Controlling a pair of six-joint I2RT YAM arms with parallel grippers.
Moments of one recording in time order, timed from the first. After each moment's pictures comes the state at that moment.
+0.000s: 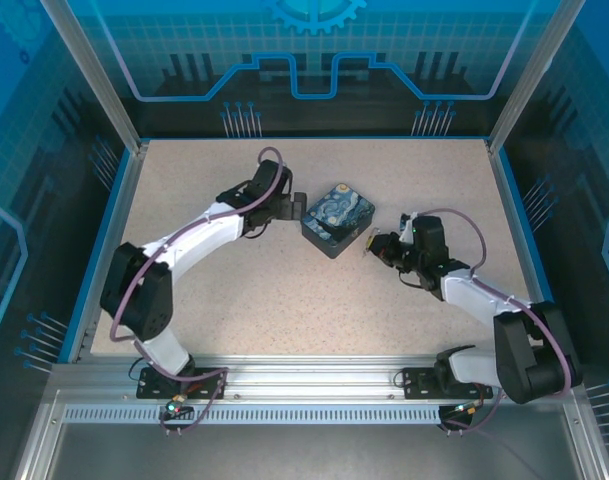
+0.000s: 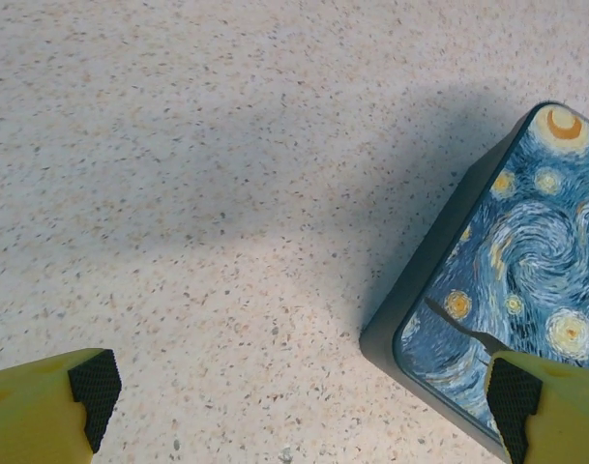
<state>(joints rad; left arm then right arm) -0.50 1.66 1.30 -0.47 -0.23 -0.40 0.26 1.27 0.53 0.10 -0.42 0.85</state>
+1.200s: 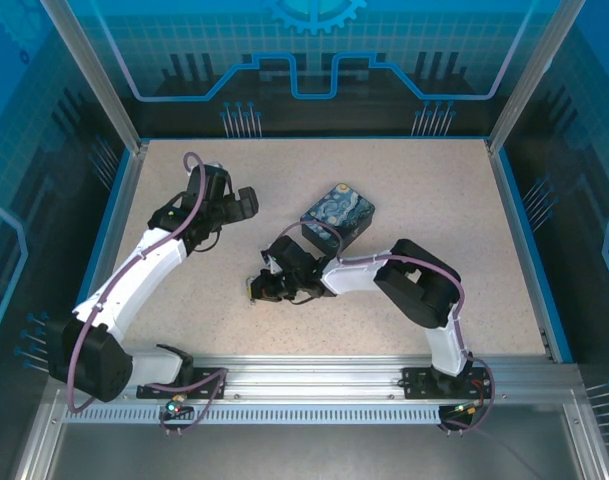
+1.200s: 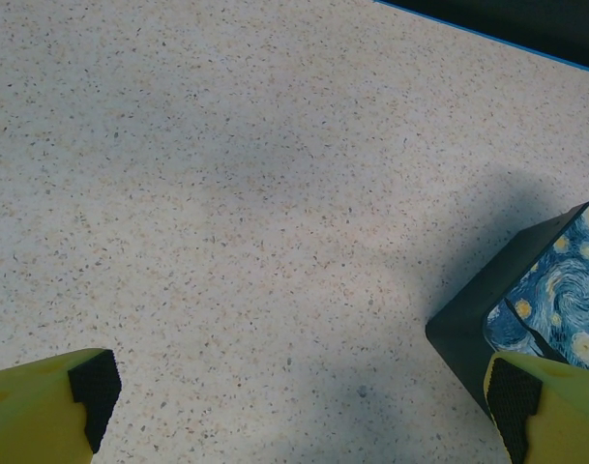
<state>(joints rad) -0.31 1.30 1.14 -0.61 -0.19 -0.54 0.96 2.01 1.14 0.11 -0.42 1.00</state>
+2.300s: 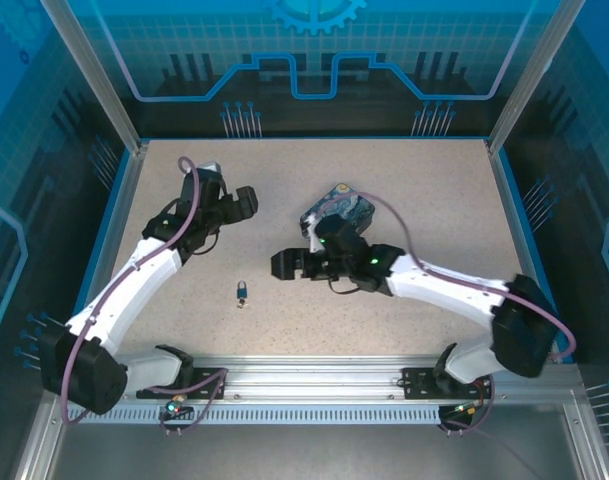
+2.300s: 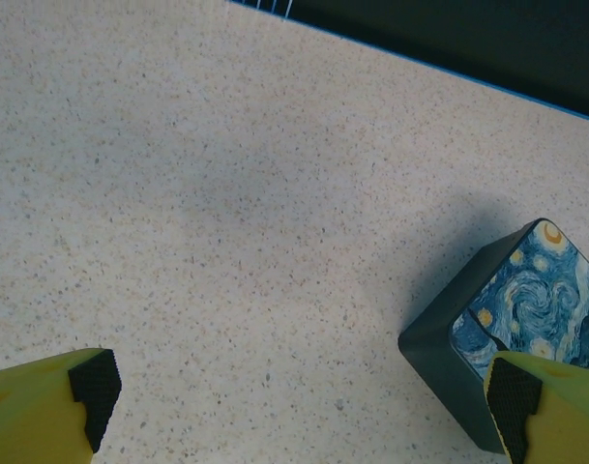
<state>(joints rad) -0.31 1.22 1.07 -0.51 -0.17 -0.53 0.87 1.40 0.98 -0.22 -0.22 0.78</state>
